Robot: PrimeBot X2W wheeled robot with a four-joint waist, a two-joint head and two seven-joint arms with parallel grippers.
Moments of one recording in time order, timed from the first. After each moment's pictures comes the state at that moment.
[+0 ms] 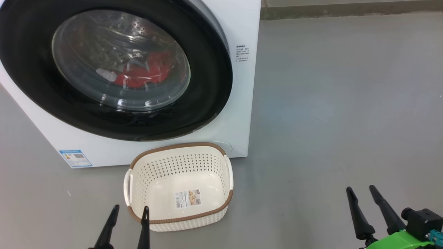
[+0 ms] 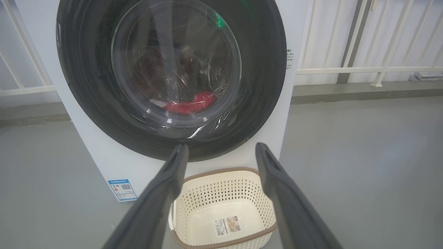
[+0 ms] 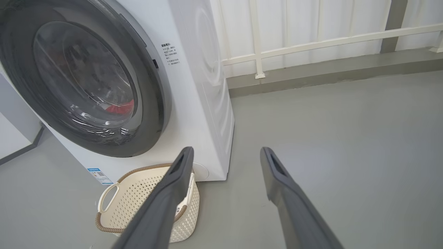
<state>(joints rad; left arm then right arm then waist) 0.09 0.05 -0.08 0.11 -0.09 0.02 -0.25 0.06 -0.16 0.03 0.28 0.48 0.13 -0.25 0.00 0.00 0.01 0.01</state>
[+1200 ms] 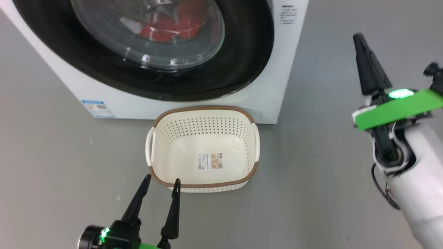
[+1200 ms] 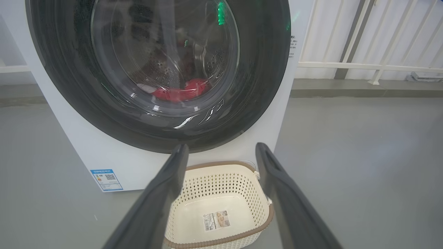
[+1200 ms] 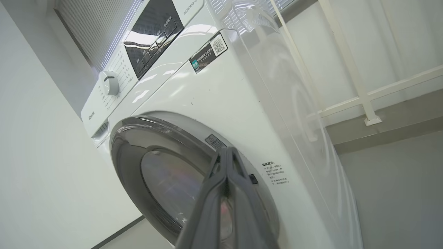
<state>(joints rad) -0.05 0.05 -0.23 0.11 -0.14 0.03 -0.25 -0.60 -0.26 0.27 0.34 0.99 0.13 -0.26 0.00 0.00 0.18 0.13</state>
